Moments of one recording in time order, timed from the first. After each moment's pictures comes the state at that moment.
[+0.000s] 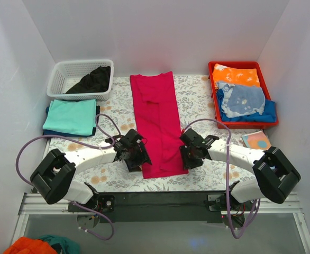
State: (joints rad) left arm -0.76 1.37 0.69 -0.46 0.13 -1.15; right arm 0.80 1.38 0.71 -0.59 -0.02 0.56
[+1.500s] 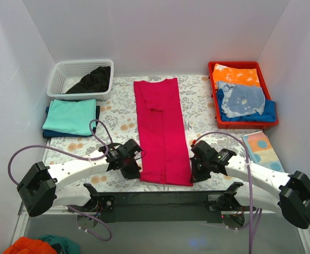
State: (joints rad) left arm -0.89 1.19 0.66 -0.71 0.00 -1.36; right arm 0.81 1.05 0.49 -0.66 -0.16 0.72
